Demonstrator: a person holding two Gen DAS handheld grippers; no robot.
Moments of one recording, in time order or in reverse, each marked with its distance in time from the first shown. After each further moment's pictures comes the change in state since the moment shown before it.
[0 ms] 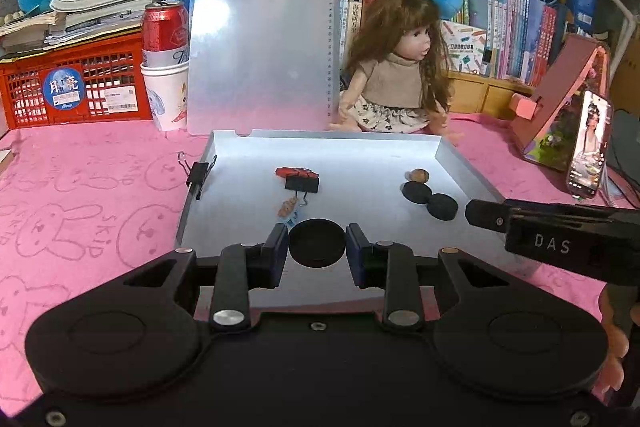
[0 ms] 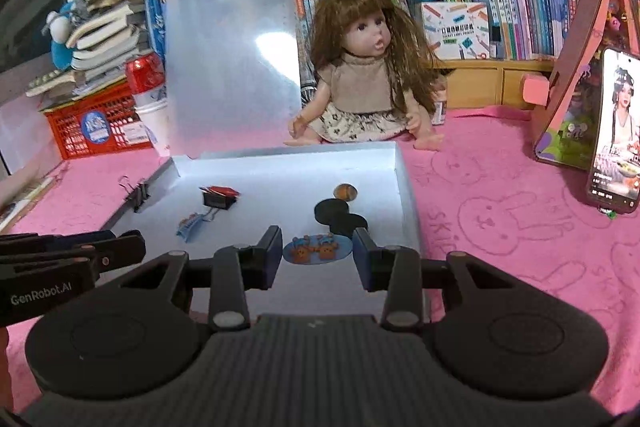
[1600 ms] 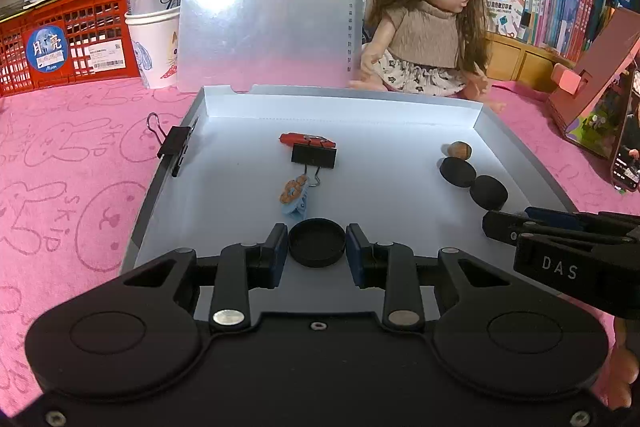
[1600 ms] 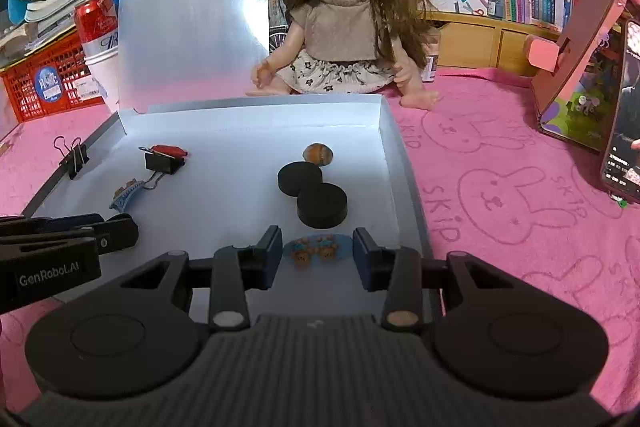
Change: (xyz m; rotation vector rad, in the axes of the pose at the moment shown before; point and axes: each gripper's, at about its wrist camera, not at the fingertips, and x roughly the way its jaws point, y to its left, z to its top) left arm 0.075 0.002 0.002 -0.035 0.128 0.042; right arm 0.055 0.000 -0.001 -0.024 0.130 -0.088
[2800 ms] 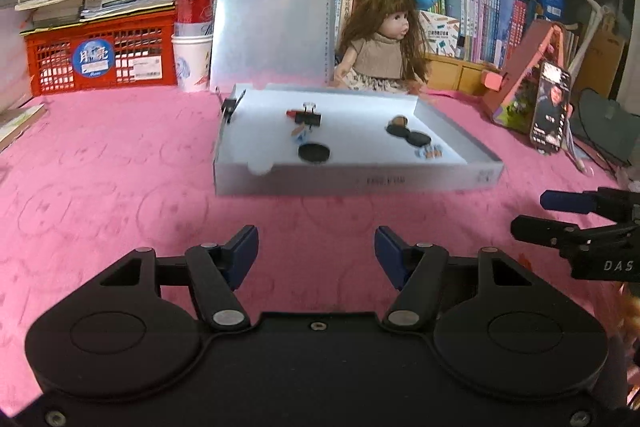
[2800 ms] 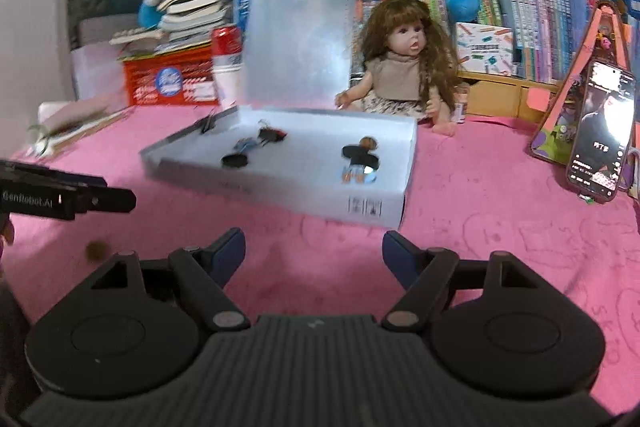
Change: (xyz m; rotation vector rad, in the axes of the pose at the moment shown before) left arm -0.158 0.026 -0.122 0.032 -0.150 -0.076; right arm -0.138 -0.038 -0.104 -0.207 -0.198 0.252
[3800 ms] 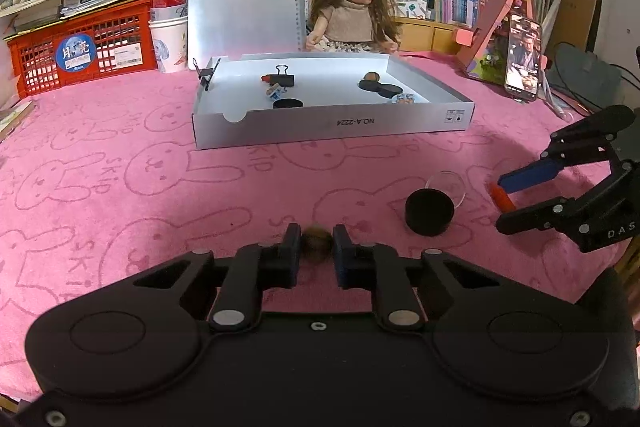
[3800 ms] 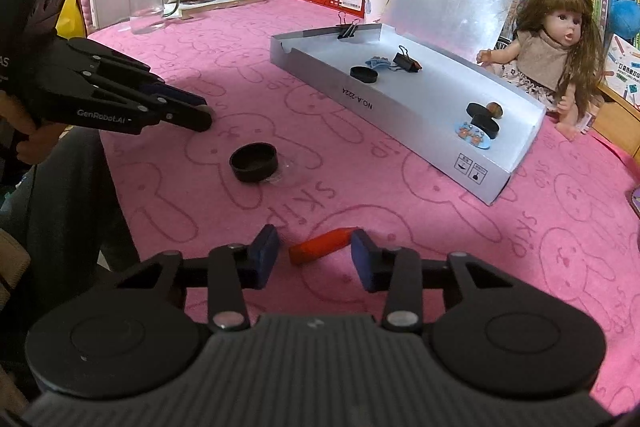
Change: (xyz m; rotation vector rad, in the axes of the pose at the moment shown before) left arm -0.014 -0.015 -0.030 0.096 0.057 -0.033; right arm 0.005 0.009 0.006 -0.359 0.253 0.308
